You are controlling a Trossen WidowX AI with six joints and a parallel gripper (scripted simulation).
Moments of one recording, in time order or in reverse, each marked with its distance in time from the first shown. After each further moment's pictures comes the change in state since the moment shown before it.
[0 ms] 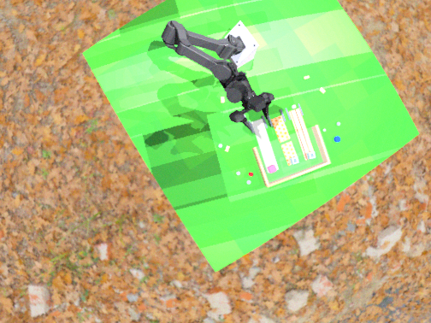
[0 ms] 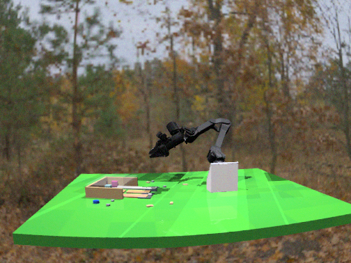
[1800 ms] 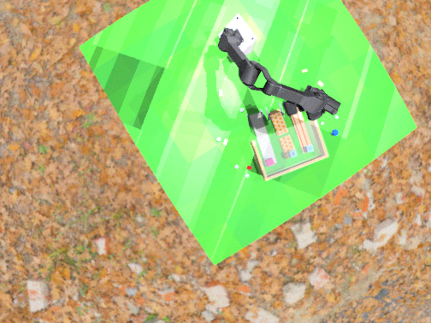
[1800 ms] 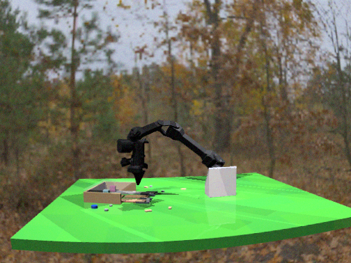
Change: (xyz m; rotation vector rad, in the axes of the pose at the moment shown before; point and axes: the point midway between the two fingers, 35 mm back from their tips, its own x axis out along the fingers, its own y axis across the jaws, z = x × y) arm 0.103 0.220 0.002 0.314 1.016 0.002
